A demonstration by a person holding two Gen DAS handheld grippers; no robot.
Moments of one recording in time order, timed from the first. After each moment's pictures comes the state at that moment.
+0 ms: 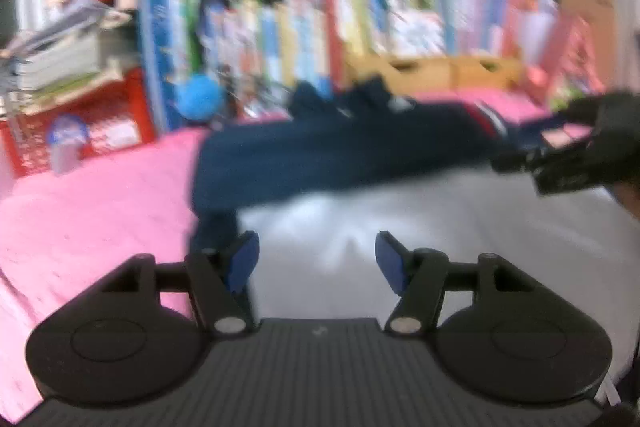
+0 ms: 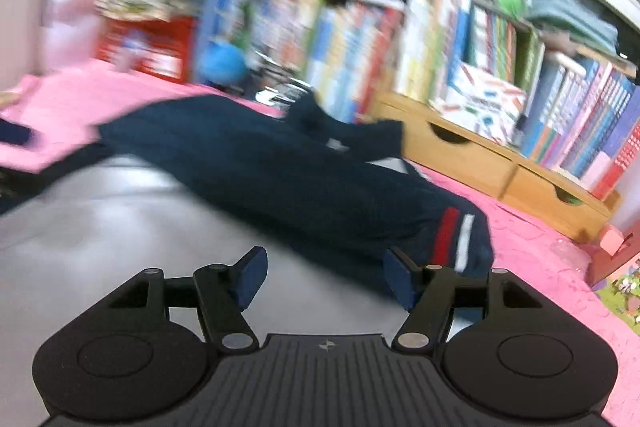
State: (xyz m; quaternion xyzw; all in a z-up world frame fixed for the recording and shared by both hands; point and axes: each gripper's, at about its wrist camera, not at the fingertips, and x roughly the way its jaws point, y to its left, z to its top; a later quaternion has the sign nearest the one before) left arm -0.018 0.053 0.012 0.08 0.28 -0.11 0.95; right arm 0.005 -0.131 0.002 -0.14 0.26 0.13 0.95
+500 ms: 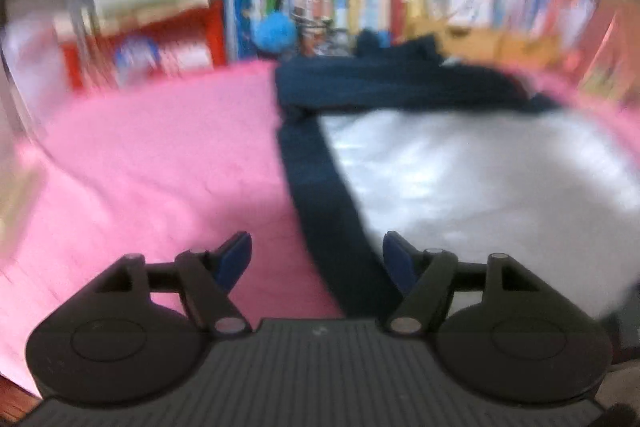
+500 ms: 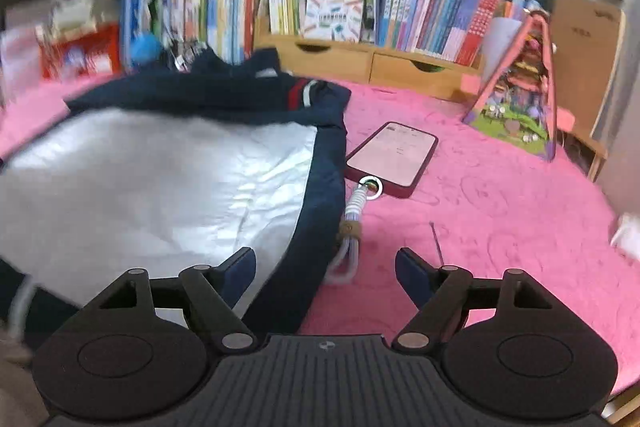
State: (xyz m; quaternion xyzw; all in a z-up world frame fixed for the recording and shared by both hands) left arm -0.085 0.141 0.011 -0.05 0.33 -0.09 0.94; right arm -0.160 -0.257 -0.005 -0.02 0.31 0.00 0.95
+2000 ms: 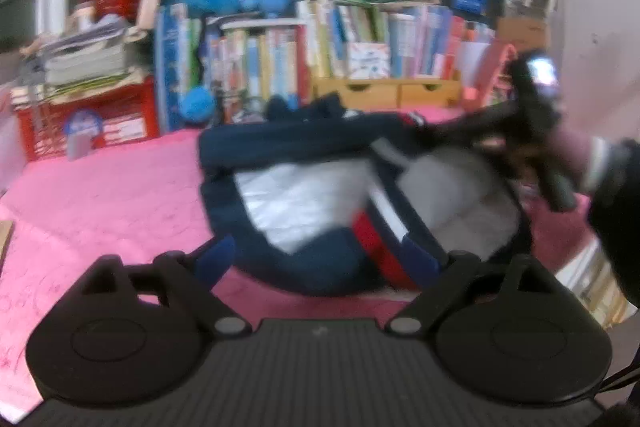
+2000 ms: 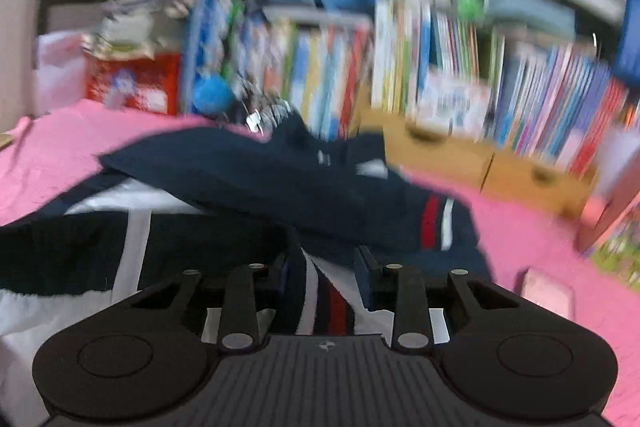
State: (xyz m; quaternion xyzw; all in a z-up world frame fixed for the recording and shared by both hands) left arm -0.152 0.084 0.028 0.05 0.22 -0.16 0.96; right arm 0.033 -0.136 -0.006 -0.08 0.26 0.06 0.96
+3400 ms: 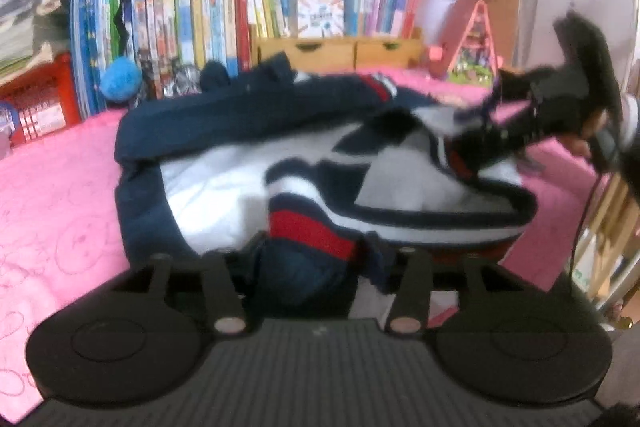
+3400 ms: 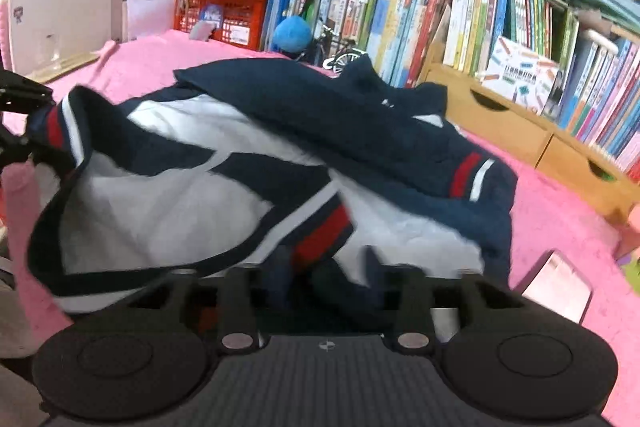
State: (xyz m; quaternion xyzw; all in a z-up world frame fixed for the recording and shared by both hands) left arm -0.063 0.059 -0.002 0.05 0.29 -0.23 0.93; right arm -0.009 -0.174 -0.012 -0.17 0.30 0.21 0.91
